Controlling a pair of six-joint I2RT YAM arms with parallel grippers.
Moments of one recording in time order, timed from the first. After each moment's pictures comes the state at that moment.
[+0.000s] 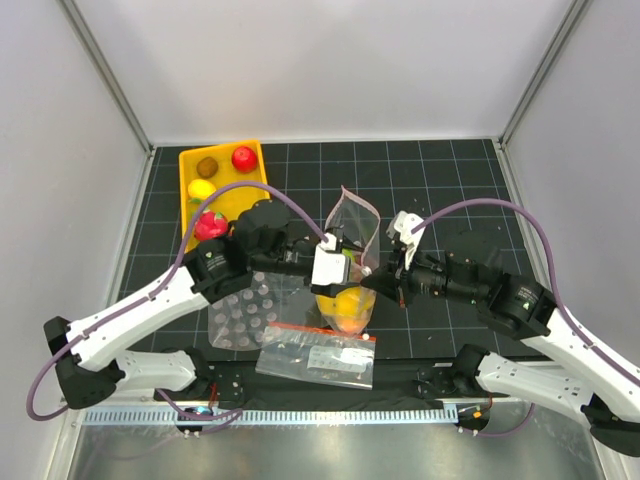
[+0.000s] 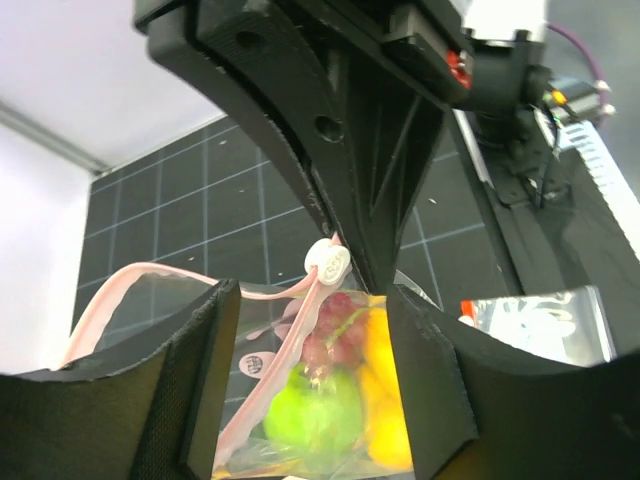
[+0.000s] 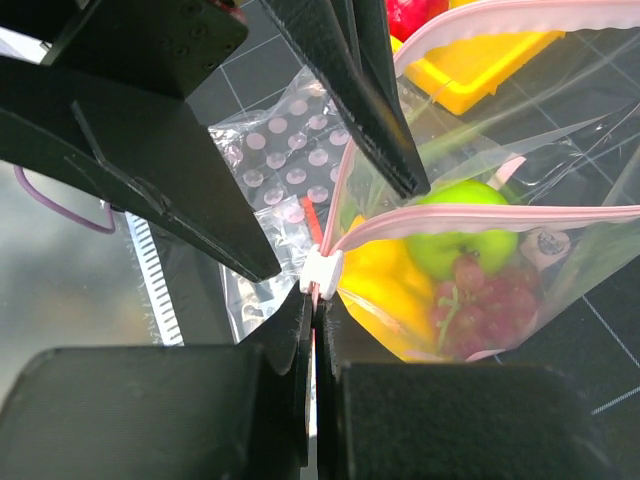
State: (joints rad) left arm -1.01 1.17 1.23 -0.35 0.54 0.61; right arm 0.91 0.76 1.02 -0.57 -0.23 0.11
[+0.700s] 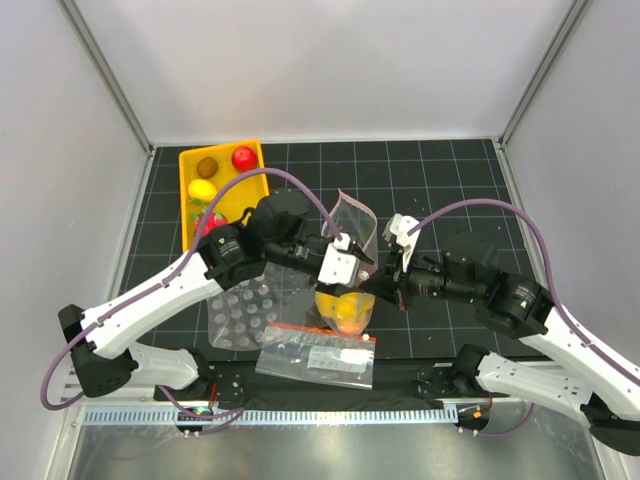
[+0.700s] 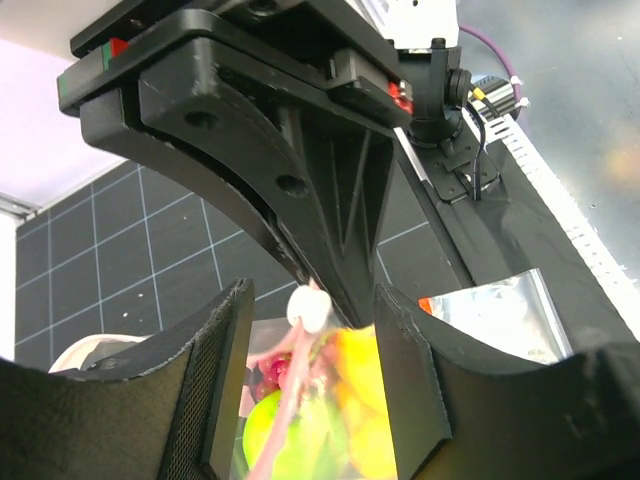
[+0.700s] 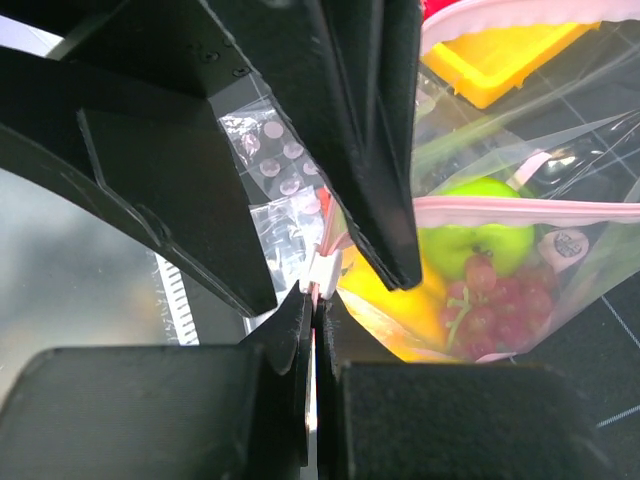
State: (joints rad) left arm -1.00 1.28 1.39 -0.53 0.72 0.70; right arm 0.91 0.77 1.02 -0.58 -0.29 0.10
